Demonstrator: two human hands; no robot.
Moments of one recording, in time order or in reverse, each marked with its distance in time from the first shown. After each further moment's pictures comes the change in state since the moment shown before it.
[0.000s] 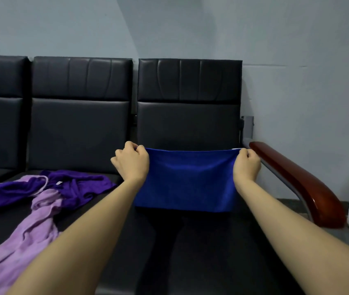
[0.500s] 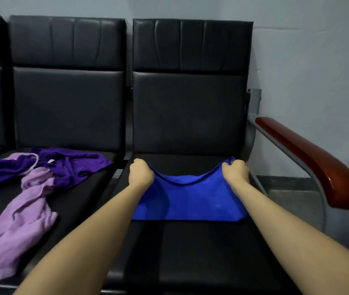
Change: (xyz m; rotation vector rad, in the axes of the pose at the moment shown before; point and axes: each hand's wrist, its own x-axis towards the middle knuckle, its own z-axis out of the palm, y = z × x) left_hand -0.032 -0.067 0.046 0.312 -0.495 -0.187; right_hand -0.025 0.067 0.013 -0.592 -0.288 0.221
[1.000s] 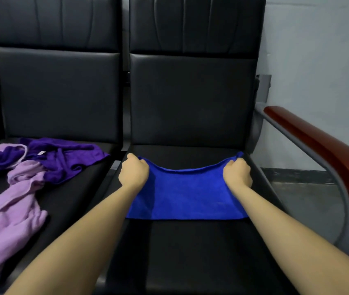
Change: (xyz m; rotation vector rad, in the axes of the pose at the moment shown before) left_hand 0.022 -0.021 0.019 -0.007 0.095 -0.069; right_hand 0.009 0.016 0.029 -0.205 0.093 0.019
